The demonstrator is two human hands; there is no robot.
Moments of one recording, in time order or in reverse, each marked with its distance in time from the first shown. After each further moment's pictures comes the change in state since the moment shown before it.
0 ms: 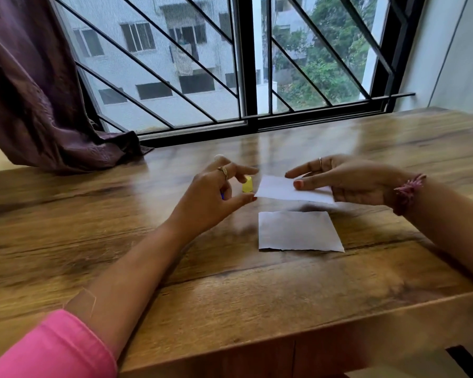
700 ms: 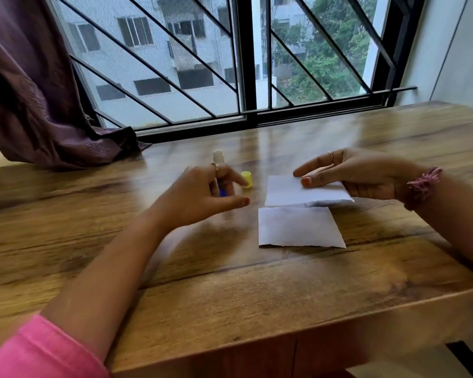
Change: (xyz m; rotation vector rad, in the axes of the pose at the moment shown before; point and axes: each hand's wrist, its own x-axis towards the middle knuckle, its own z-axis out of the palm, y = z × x) left_hand -0.001 0.006 -0.024 0.019 -0.235 -0.111; right_hand -0.005 0.002 -0.012 -0.137 0.048 0.020
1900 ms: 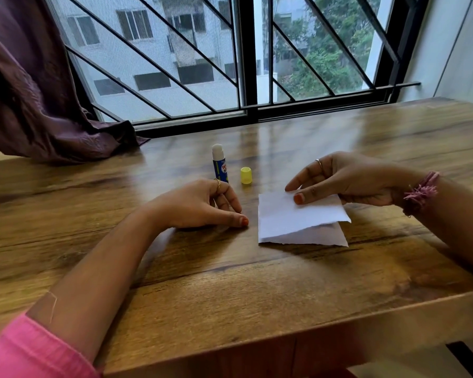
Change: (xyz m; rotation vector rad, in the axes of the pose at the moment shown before) left_hand -0.001 -0.006 0.002 -0.263 -0.367 -0.392; right_hand -0.006 -0.003 0.025 -0.153 -0.049 -0.017
